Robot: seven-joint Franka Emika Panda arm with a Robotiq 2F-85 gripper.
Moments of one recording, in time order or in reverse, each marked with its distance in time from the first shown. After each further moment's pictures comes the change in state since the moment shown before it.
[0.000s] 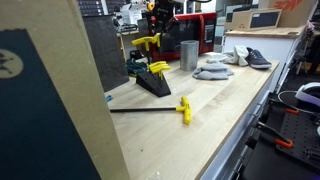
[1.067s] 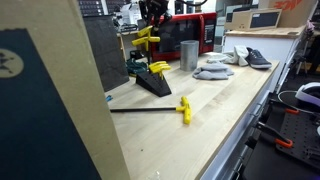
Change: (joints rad) arm 0.065 -0.056 0.007 -0.069 -0.279 0.169 0.539
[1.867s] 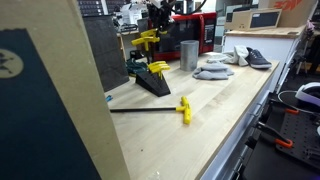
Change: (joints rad) arm -0.010 -0.017 -0.002 -0.053 -0.254 -0.004 0.552
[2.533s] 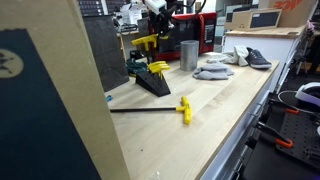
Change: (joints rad) arm 0.000 0.026 0.001 -0.004 0.001 0.000 0.045
